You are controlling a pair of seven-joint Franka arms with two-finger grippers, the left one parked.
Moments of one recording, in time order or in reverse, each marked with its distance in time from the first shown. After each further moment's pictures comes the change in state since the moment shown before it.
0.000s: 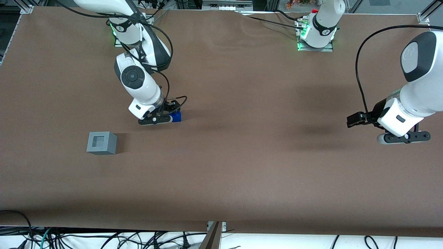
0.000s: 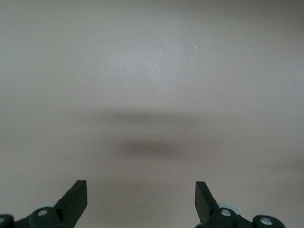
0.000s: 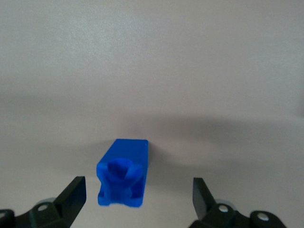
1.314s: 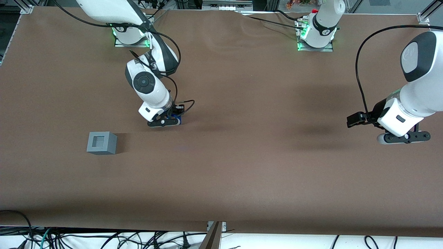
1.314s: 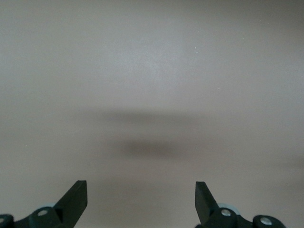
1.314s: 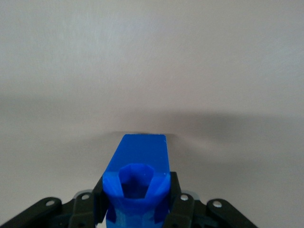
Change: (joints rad) arm 0.011 0.046 0.002 0.047 0.000 -0.005 0.057
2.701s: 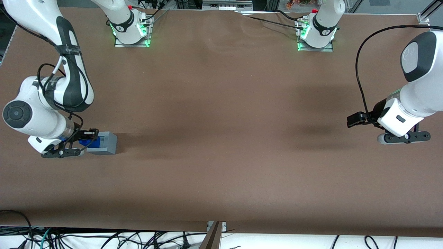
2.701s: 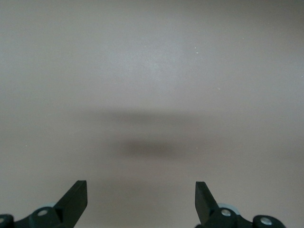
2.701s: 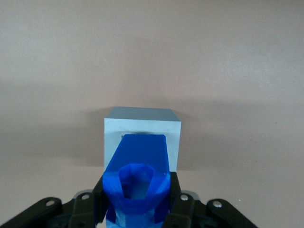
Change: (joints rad) arm -0.208 0.090 -0.323 0.298 -0.001 -0.264 -0.538
